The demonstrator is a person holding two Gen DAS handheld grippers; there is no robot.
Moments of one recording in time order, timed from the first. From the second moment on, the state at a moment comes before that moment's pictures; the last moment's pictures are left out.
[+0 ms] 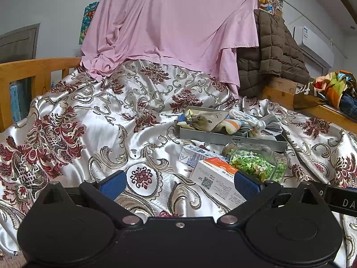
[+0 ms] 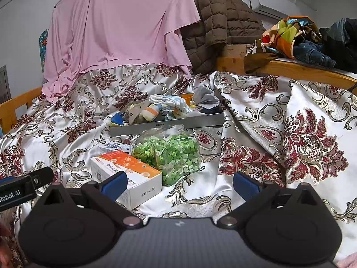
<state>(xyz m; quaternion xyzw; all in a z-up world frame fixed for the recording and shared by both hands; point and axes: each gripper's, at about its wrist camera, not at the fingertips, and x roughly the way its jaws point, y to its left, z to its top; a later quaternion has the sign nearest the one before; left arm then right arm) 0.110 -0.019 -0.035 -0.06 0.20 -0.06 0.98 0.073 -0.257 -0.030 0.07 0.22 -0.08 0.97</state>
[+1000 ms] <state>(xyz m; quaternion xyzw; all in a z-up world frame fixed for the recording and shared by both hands) 0.111 -0.016 -0.038 -0.06 0.20 -0.05 0.98 0.073 -0.257 -0.029 0.07 0.22 -0.08 0.97</state>
